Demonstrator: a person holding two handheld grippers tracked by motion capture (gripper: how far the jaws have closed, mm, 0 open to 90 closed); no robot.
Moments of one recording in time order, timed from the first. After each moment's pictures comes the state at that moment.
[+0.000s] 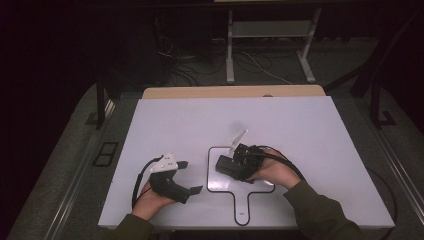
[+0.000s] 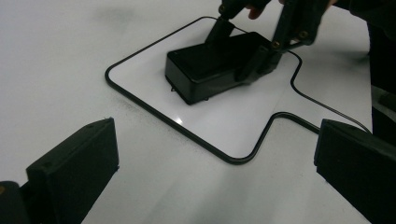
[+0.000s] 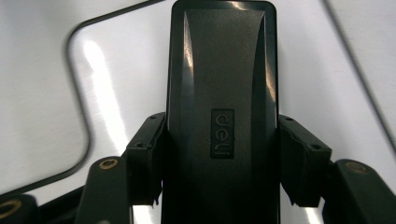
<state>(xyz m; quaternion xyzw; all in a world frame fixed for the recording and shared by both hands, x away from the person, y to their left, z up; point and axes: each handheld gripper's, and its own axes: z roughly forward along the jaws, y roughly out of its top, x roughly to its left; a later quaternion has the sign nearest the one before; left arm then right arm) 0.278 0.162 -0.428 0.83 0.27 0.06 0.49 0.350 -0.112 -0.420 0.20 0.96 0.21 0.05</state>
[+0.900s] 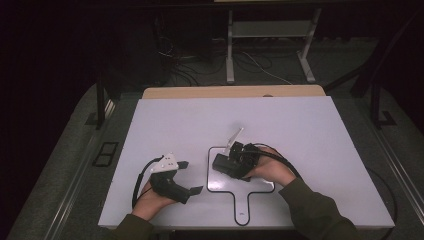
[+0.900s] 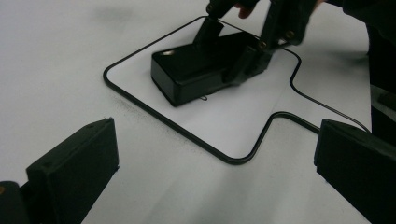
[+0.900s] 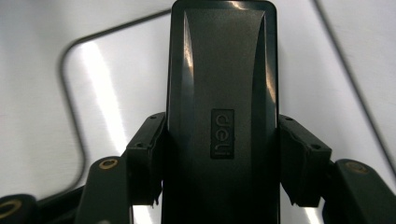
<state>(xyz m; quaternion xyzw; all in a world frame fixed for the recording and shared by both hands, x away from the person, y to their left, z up) 0.278 0.161 -0.428 0.83 0.26 0.06 0.49 0.351 -0.099 -0.419 0.19 0.96 0.20 0.04</state>
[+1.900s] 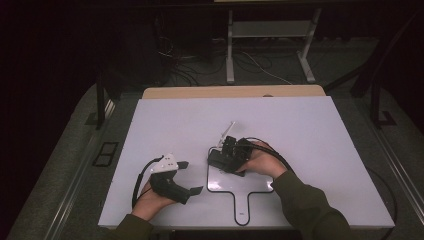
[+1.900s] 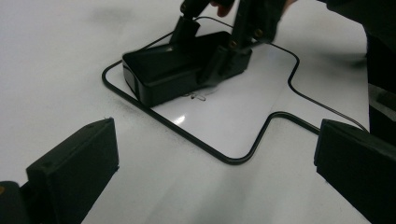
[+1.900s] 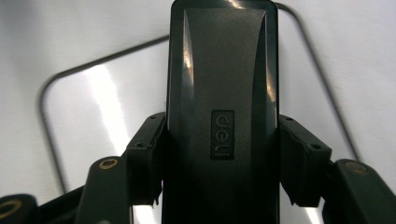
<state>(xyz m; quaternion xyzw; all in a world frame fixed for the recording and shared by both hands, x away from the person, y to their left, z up) 0.277 0.161 -0.428 0.83 0.26 0.06 0.49 0.370 -0.081 -0.418 0.19 0.96 0.19 0.04</state>
